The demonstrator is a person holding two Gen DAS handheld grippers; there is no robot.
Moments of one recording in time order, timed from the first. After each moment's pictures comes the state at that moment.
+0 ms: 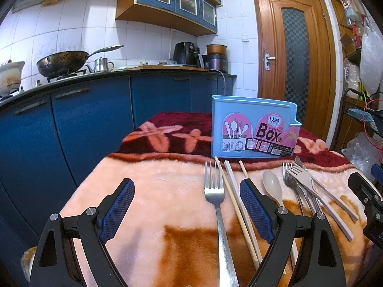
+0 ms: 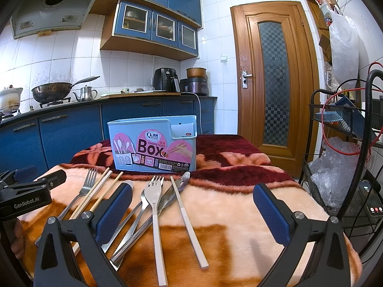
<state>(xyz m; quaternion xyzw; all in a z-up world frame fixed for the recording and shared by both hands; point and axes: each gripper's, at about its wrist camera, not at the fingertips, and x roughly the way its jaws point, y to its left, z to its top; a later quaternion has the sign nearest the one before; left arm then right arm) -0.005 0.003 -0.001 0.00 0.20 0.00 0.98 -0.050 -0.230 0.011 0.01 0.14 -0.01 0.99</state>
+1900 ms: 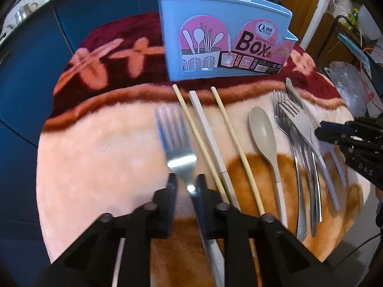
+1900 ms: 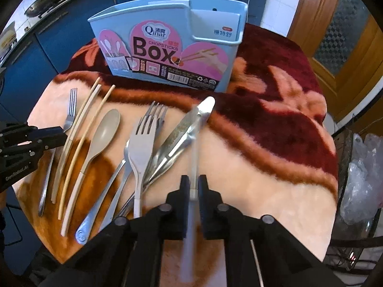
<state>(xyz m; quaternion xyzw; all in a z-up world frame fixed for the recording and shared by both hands) 0.104 -0.022 -0.009 0.07 0.55 -0.13 0.83 0.083 -0.231 0.007 -0.06 0.55 0.10 0.82</state>
